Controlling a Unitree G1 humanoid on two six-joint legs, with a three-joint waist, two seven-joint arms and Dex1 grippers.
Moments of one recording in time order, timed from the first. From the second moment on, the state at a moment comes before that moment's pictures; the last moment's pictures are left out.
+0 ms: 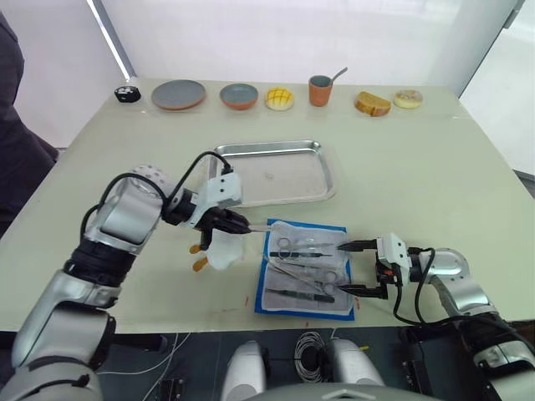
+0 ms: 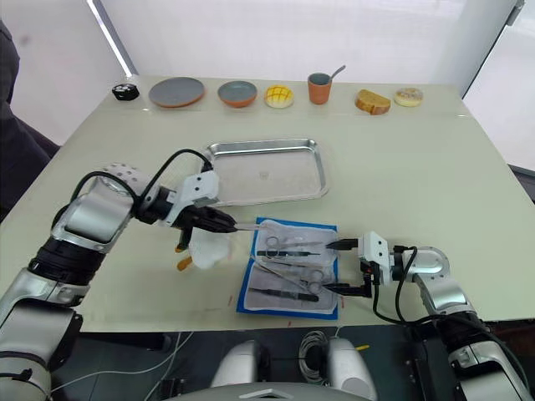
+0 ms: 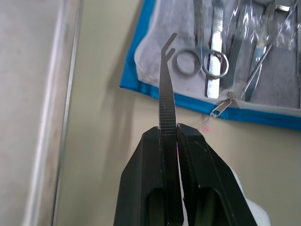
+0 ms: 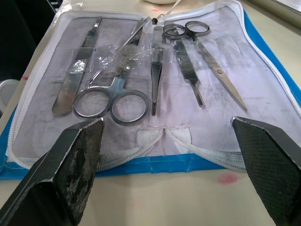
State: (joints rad) left arm -0.63 0.88 -0.23 0.04 -0.14 0.54 -1.42; right arm -0.25 -0.51 0.23 0.33 0.26 -0.20 1.30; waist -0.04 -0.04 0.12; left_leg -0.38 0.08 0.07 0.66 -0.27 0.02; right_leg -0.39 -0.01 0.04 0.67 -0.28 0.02
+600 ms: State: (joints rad) left arm -0.69 0.44 0.11 0.05 -0.15 0.94 -0.54; right arm -0.27 -0.51 0.24 0.35 0.26 -0.21 1.32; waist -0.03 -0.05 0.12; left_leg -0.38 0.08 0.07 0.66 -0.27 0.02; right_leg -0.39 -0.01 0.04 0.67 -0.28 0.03
